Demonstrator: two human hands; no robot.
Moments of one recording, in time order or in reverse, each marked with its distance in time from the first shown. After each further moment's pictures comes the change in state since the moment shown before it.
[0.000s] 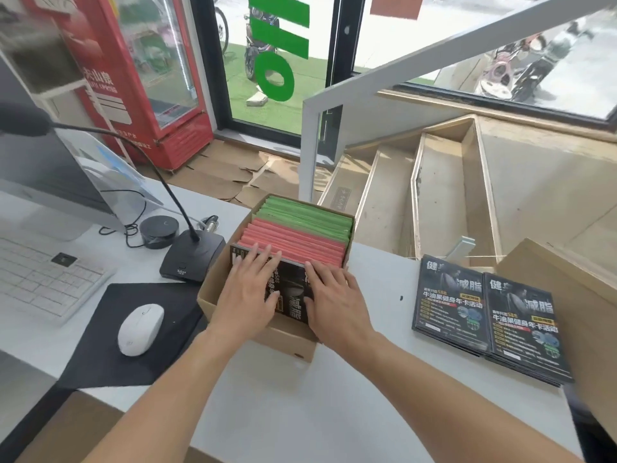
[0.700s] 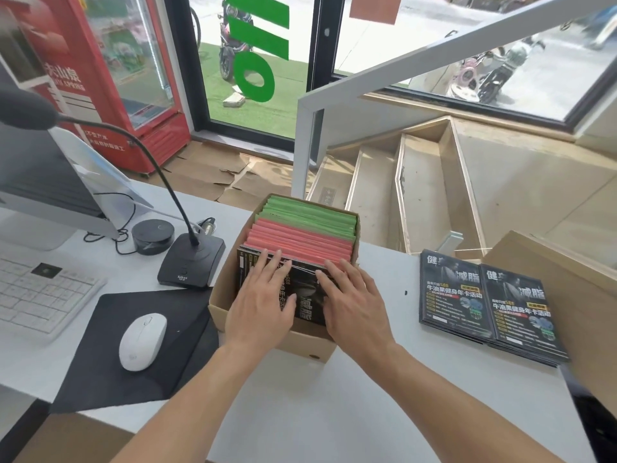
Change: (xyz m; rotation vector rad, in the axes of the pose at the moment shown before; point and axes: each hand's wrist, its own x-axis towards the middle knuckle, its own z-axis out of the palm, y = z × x) left_hand -0.014 0.000 0.002 -0.103 0.078 -0.005; right_hand -0.013 -0.010 0.007 -0.149 0.189 -0.032
